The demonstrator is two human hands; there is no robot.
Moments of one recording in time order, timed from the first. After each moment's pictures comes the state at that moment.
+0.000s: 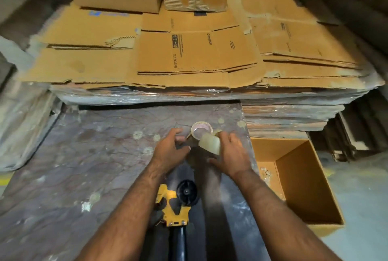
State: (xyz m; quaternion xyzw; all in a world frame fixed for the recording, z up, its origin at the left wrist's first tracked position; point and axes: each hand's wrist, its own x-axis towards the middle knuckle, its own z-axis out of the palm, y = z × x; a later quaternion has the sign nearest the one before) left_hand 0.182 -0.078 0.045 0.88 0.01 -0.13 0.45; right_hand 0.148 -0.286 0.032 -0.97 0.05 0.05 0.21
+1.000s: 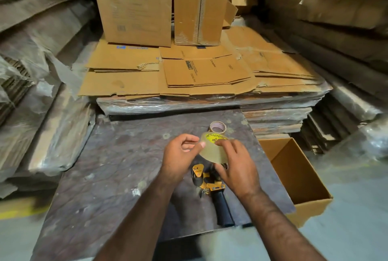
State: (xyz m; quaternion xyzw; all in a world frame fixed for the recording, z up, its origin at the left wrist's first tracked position) left_hand 0.046 0.066 0.124 0.74 -0.05 -0.06 0.67; right_hand -0.032 -0.097 0.128 -0.97 0.03 -0.19 0.17
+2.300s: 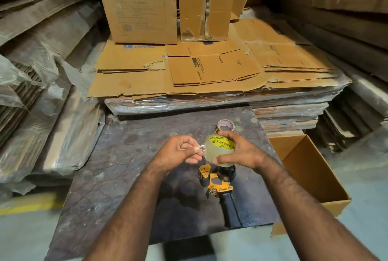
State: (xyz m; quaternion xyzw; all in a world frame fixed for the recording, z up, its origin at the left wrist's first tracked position) left_hand 0.080 0.092 0.129 0.71 -0.11 -0.24 0.65; right_hand 0.033 -0.144 0.136 -0.84 0.07 0.13 0.52
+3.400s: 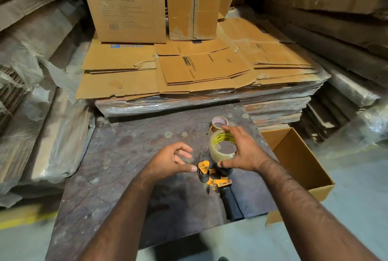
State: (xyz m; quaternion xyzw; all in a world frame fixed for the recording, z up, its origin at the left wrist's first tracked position) left_hand 0.080 0.134 0.106 0.80 -0.20 -0.25 0.51; right_hand 0.010 -0.128 0.144 -0.95 0.02 0.01 0.30
